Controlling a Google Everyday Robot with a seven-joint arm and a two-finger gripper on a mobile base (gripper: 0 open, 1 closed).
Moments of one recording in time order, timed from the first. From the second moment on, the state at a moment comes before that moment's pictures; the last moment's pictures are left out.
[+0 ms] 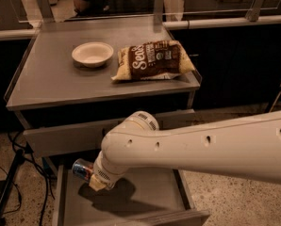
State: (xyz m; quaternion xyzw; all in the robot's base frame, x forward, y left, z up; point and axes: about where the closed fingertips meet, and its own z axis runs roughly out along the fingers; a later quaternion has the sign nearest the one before) arm 0.436 0.110 0.648 -0.50 0.84 0.13 0.17
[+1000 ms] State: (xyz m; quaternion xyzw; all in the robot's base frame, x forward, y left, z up) arm 0.430 0.087 0.607 -0.48 0.86 0.12 0.16
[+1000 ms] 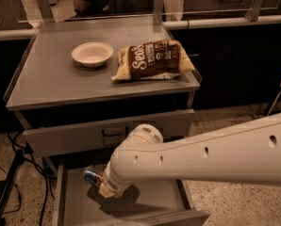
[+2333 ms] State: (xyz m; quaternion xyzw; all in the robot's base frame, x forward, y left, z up) arm 0.442 0.038 0.507 -0.41 0.90 0.10 0.13
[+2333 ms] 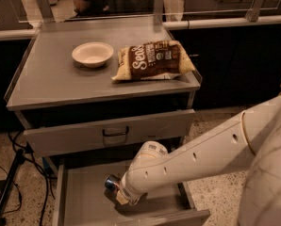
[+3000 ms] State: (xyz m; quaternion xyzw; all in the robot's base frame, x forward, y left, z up) arm 0.447 0.025 0.457 -0.39 0.91 0.10 0.11
